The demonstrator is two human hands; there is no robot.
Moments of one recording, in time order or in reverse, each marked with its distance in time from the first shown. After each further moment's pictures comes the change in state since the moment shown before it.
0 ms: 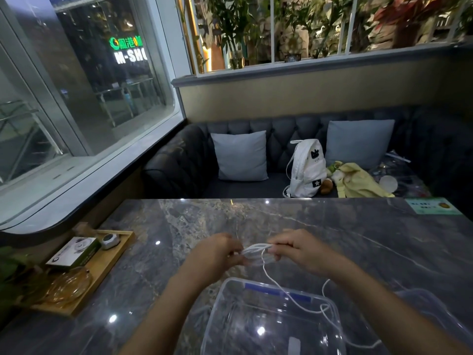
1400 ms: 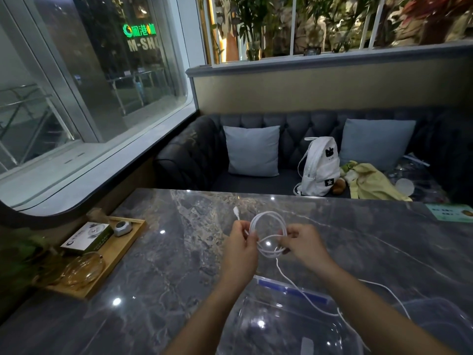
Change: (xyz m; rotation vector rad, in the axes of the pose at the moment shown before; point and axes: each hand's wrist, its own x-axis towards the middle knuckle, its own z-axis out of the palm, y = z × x) left_hand 0.006 0.017 0.038 -0.766 0.518 -0.382; right_hand 0.039 -0.005 0.044 0.310 0.430 0.484
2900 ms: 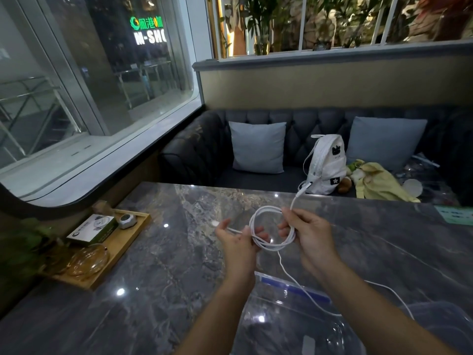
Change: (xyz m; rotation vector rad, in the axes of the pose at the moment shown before) left_hand 0.001 0.004 0.008 -0.781 0.175 -0.392; right_hand -0.010 -0.022 0.006 0.709 0.104 -0.033
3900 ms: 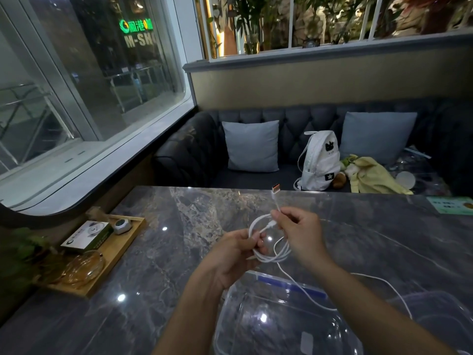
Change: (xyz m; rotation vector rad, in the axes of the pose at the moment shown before) left_hand 0.006 0.026 -0.019 0.139 -0.568 -0.381; right_hand -0.001 -0.001 -0.004 -0.413 -0.014 -0.210
